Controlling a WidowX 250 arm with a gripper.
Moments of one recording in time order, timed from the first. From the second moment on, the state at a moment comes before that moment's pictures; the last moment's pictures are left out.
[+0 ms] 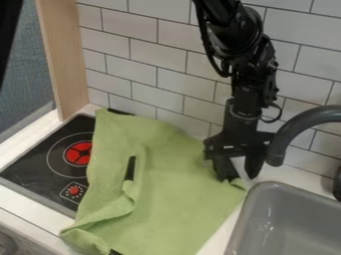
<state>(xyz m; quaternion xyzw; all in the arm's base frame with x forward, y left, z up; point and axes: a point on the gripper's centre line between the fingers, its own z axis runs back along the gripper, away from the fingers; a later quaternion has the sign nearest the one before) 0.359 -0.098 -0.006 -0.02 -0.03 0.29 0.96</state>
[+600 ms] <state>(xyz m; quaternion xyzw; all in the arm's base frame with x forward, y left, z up) 0.358 -0.097 -0.008 -0.02 -0.03 0.29 0.96</state>
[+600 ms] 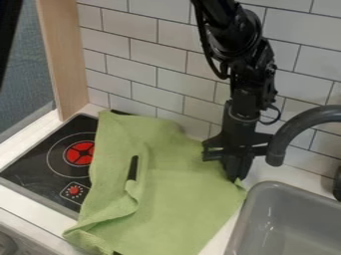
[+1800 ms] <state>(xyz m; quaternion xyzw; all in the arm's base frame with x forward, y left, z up) 0.329 -0.072 0.068 -0.07 -0.08 0.24 0.96</state>
